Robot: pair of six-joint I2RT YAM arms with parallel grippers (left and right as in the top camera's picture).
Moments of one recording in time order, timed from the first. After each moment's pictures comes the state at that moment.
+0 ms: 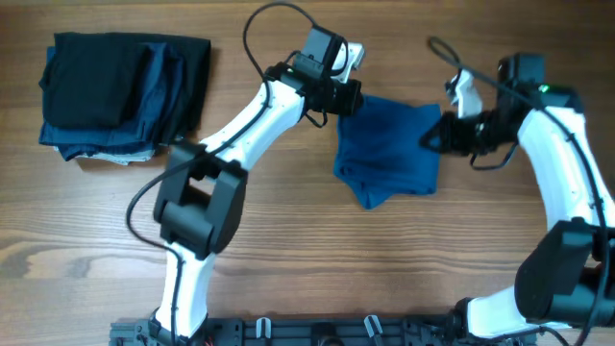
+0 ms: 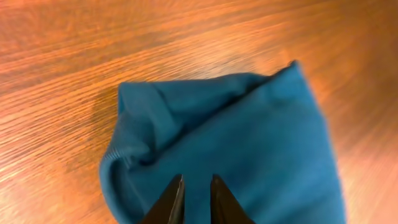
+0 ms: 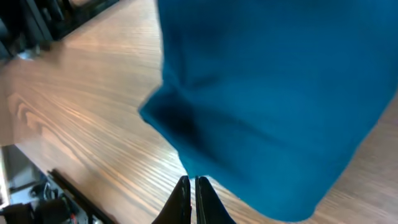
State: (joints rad) left arm -0.53 2.19 1.74 -0.51 0.42 -0.28; right arm -0.12 1.68 1.27 -1.05 -0.63 -0.16
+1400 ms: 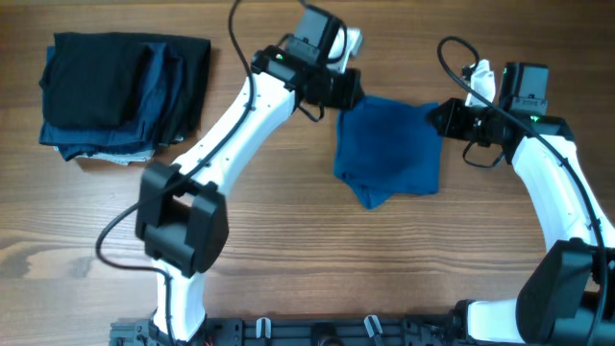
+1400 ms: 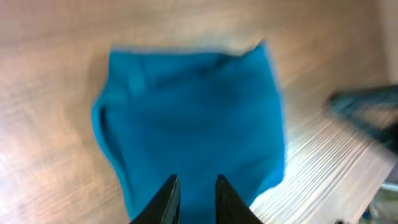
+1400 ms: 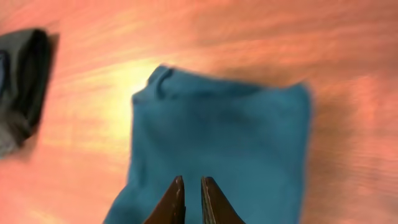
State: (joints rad) left arm -0.54 2.08 1.82 -0.78 0.42 -0.32; right arm -0.13 1.58 1.10 -0.50 -0.49 0.11
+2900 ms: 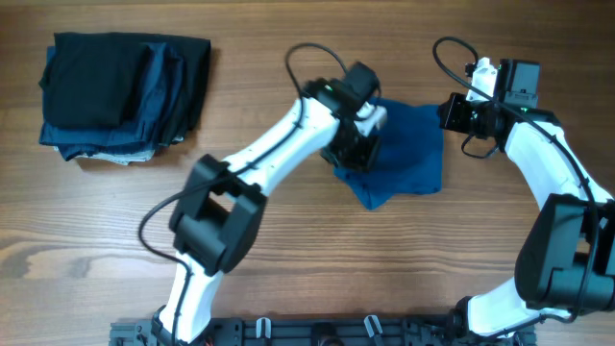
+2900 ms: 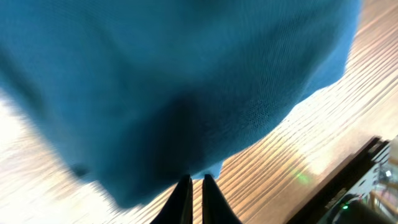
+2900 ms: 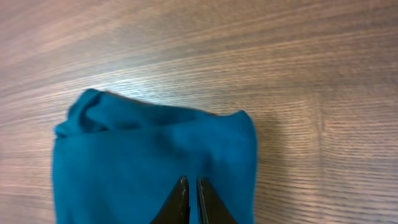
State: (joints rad) left arm -0.70 2.17 1.76 -0.99 0.43 -0.25; right arm -0.14 1.75 1.11 -0.38 -0.37 0.11
